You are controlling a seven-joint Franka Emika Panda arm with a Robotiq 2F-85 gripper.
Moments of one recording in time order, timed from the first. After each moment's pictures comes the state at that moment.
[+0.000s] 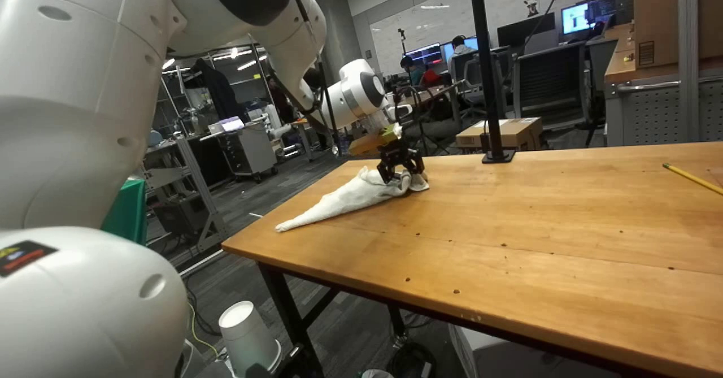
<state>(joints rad) 0.29 0.61 -0.01 -1.63 -0.31 2.23 0.29</state>
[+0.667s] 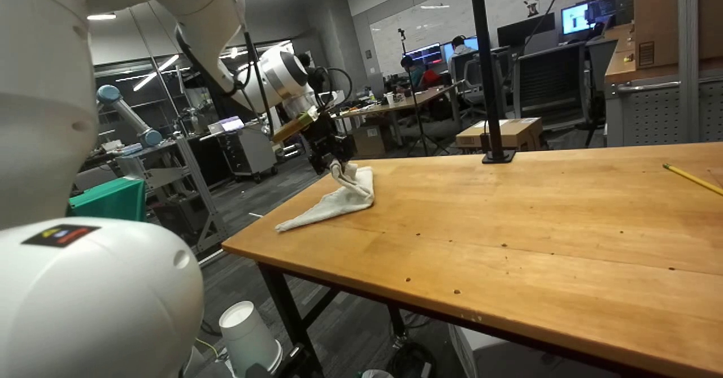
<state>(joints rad) 0.47 0.38 0.09 -1.77 -0.36 2.02 0.49</state>
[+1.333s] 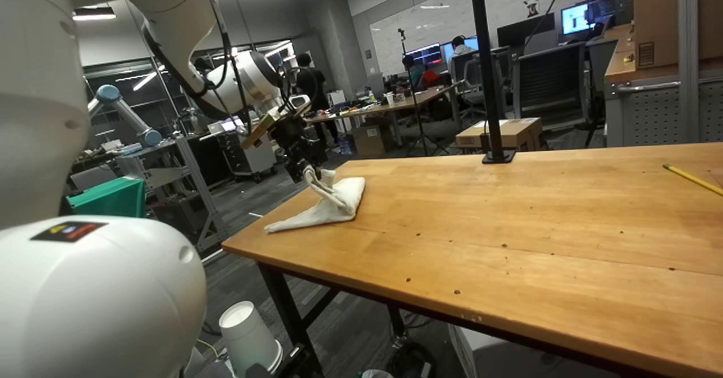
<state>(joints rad) 0.51 0.34 0.18 -1.78 -0.40 1.79 0.66</state>
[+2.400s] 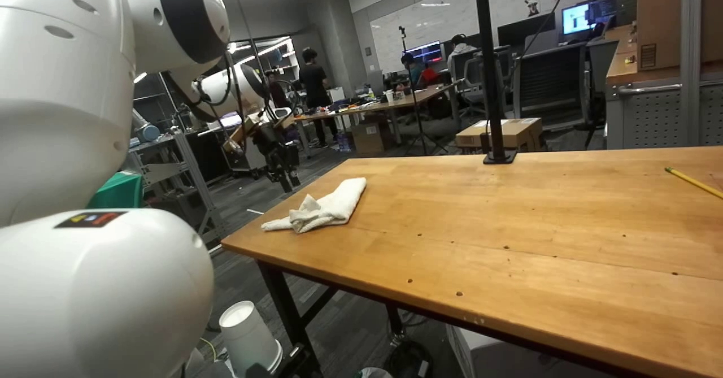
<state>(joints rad) 0.63 0.63 0.19 -1.34 -0.32 1.49 0.67</state>
